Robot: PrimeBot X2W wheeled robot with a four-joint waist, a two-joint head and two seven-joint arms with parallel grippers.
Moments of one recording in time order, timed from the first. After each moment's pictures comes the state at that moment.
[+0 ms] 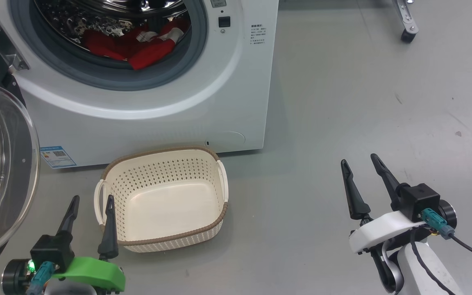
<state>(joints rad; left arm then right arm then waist) -0.02 0.06 -0.07 0.18 -0.25 0.01 -0.21 -0.16 -0.05 0.17 0.31 0.22 0.07 -0.26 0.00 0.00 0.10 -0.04</state>
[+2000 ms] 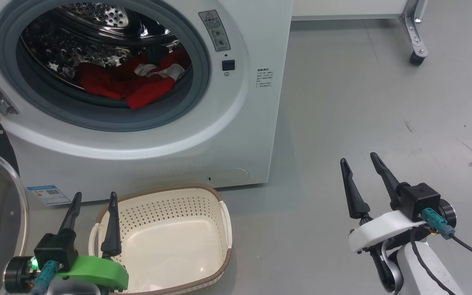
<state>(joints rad) -0.02 0.06 -0.09 0.16 -0.24 0.03 -0.21 -0.15 -0.05 0.18 0.30 0.23 0.07 -0.26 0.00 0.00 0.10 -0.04</state>
